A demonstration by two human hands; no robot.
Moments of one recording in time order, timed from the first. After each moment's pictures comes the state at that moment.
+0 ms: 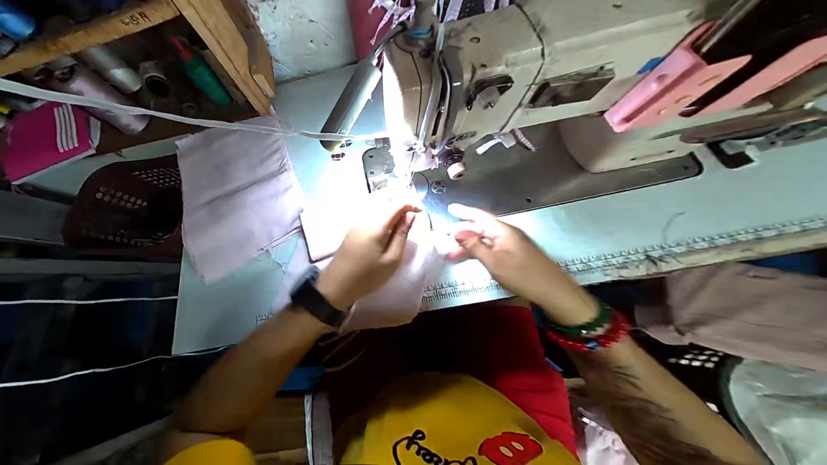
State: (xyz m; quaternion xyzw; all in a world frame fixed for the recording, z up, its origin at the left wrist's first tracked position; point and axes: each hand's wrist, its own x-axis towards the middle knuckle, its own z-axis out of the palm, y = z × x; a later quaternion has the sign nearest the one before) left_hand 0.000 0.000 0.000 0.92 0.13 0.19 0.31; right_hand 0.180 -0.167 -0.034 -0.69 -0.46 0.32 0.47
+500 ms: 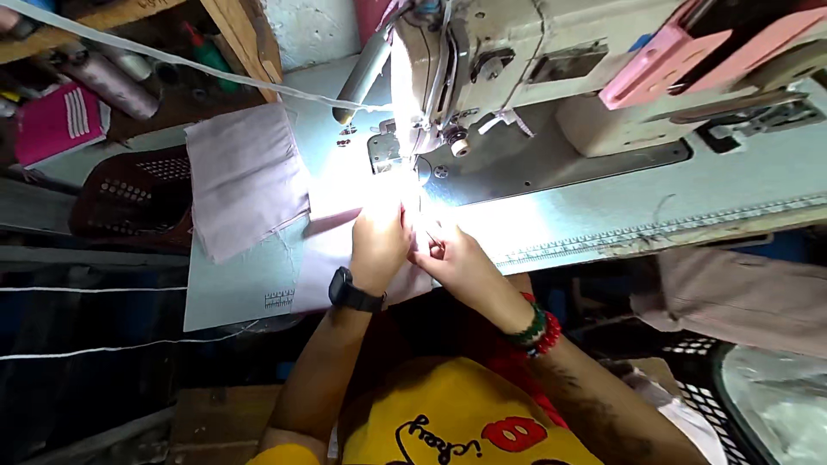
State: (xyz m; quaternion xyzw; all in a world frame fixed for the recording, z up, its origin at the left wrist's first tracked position) left_hand 0.008 -0.037 -0.027 0.91 0.31 0.21 0.19; right_hand 0.111 -0.158 -0.043 -0.73 -0.45 0.28 0.43
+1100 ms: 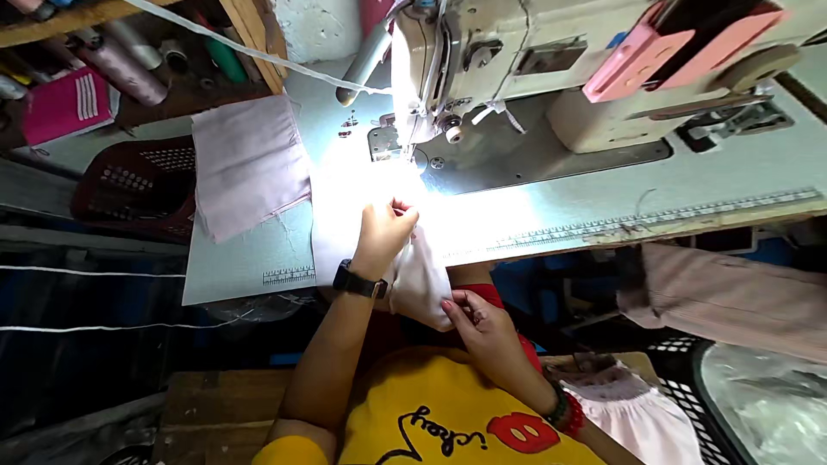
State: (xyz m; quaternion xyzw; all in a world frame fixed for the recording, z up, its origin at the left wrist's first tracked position) left_hand 0.000 -0.057 -0.025 0.76 0.35 0.22 0.49; right_hand 0.059 -0.271 -0.094 -0.73 -0.41 0.23 0.50
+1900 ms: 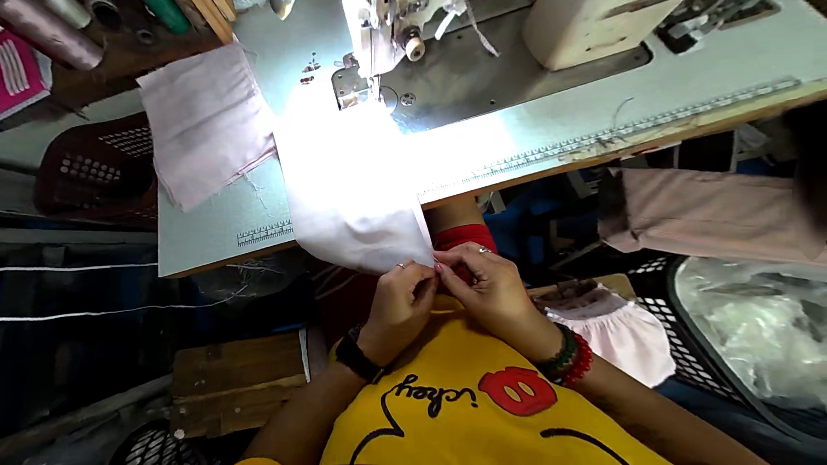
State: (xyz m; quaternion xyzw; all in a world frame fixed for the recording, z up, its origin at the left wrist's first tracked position) left_hand -0.082 -0.202 -0.091 0.82 0.19 0.24 0.48; right_hand 0.058 -0.308 -0.087 -0.72 -0.50 0.12 0.46
